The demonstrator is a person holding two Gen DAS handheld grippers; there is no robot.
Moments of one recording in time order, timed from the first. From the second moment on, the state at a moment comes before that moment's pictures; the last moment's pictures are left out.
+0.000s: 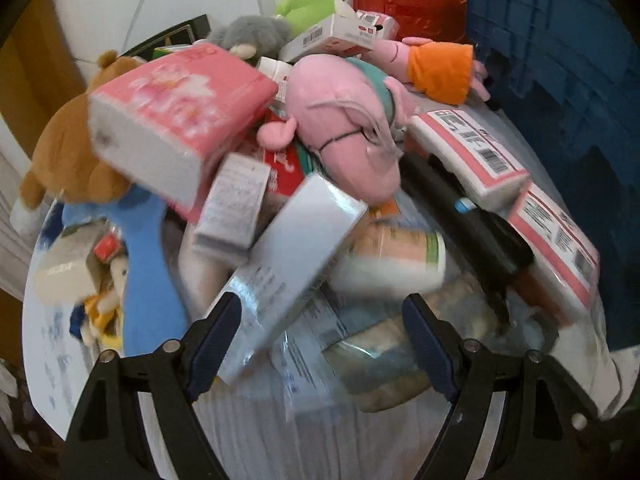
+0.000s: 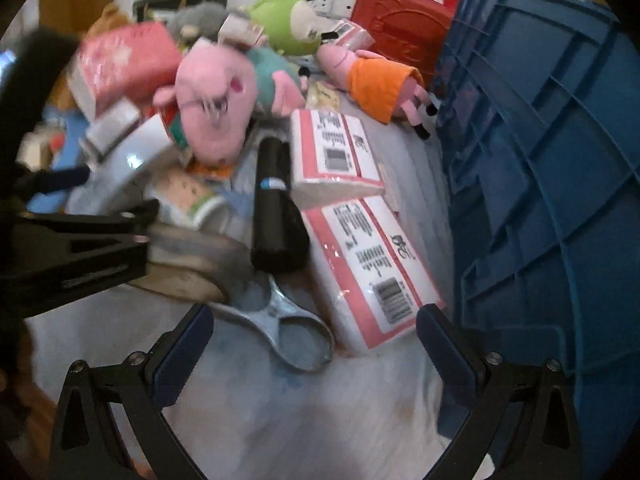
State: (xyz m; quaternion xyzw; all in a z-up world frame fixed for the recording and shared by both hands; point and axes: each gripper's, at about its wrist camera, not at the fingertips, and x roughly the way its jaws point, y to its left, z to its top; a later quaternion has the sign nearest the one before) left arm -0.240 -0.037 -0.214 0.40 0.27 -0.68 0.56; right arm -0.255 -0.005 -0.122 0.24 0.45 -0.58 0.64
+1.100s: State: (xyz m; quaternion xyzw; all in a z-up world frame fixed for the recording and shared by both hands) left arm -0.224 0.031 -0.271 0.44 0.34 -0.66 0.51; right arm -0.305 0.058 -0.150 0.35 0.38 -0.58 0.63
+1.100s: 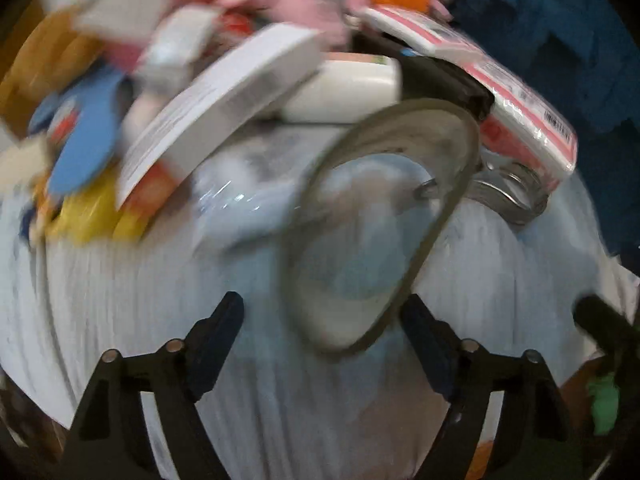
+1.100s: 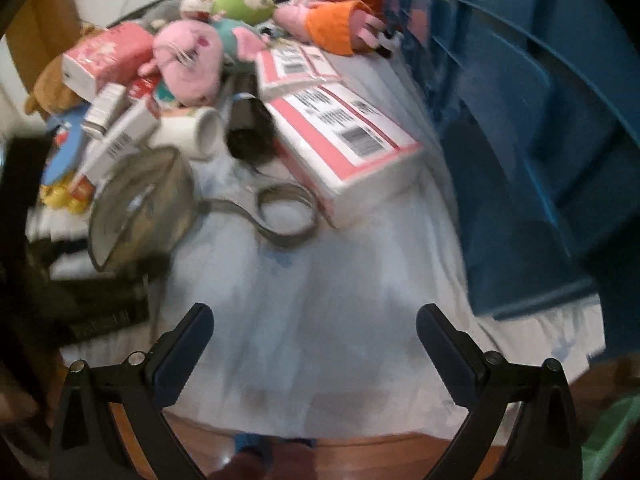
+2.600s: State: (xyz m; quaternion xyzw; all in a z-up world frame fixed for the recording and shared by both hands) left arm -0.250 -0.017 -0.236 0.42 0.32 -0.72 0.45; right arm -0.306 0.024 -0.161 0.36 0.38 -0.55 0.65
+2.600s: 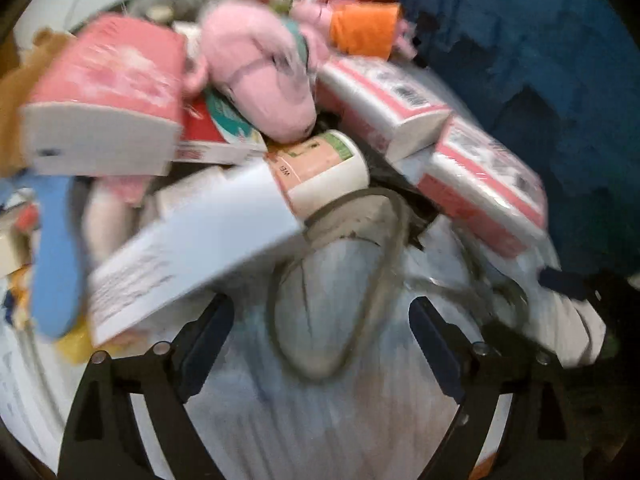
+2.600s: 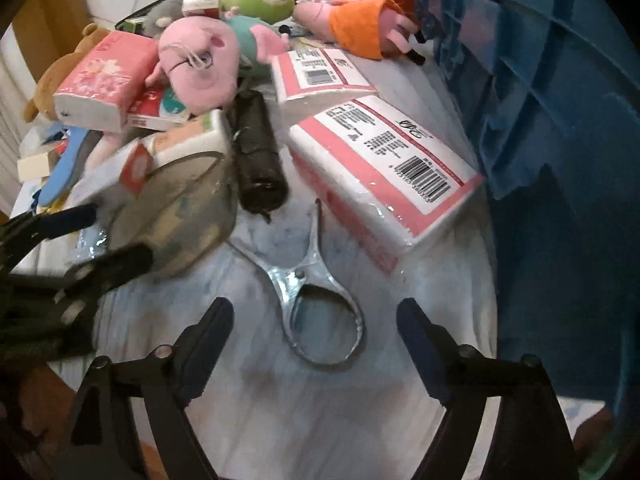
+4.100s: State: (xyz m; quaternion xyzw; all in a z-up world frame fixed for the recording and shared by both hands) left arm -0.187 0.065 -0.101 0.35 0.22 -0.74 0.53; right arm -0.238 0.030 -0.076 0.24 0.35 -0.56 0.71
